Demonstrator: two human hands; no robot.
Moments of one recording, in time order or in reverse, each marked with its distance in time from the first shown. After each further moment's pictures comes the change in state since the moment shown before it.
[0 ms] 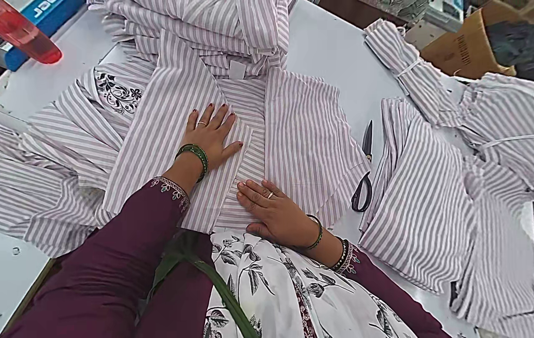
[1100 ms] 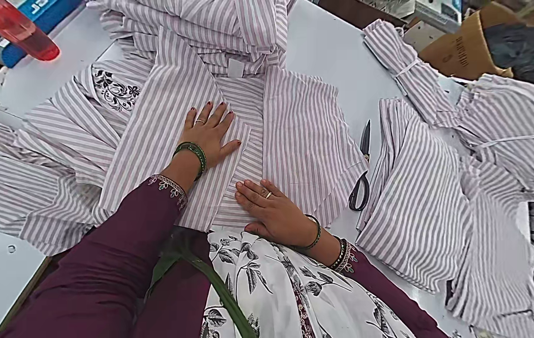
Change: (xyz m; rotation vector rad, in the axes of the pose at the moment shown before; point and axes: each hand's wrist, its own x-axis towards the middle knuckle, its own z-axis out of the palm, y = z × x) left_hand 0.001 -0.001 0.001 -0.016 0.010 0.003; right_hand -0.002 0.000 -0.001 -0.009 -0.011 -0.007
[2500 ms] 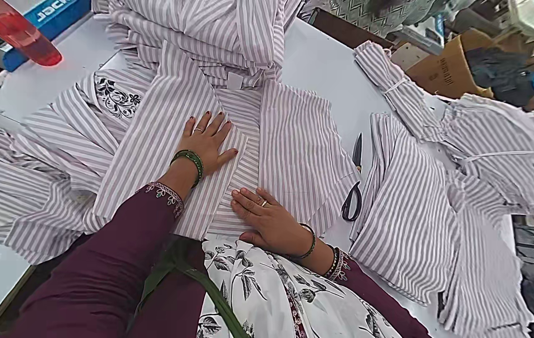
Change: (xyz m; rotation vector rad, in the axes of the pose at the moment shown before) left_hand 0.001 0.000 0.001 0.008 0.006 -0.008; right_hand 0.001 0.001 -0.002 -0.008 -0.003 -0.011
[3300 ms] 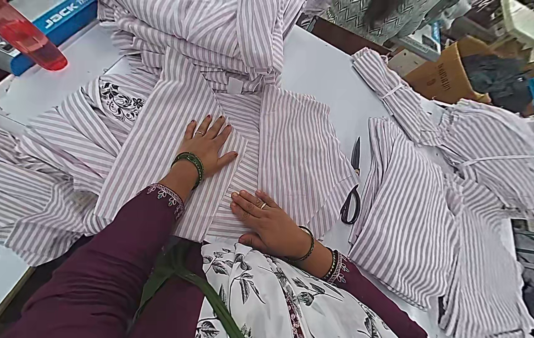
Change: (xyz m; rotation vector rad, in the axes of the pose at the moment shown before) left_hand 0.000 0.000 0.000 0.011 -0.011 -0.002; right_hand -0.001 0.001 0.002 0.004 0.007 -0.004
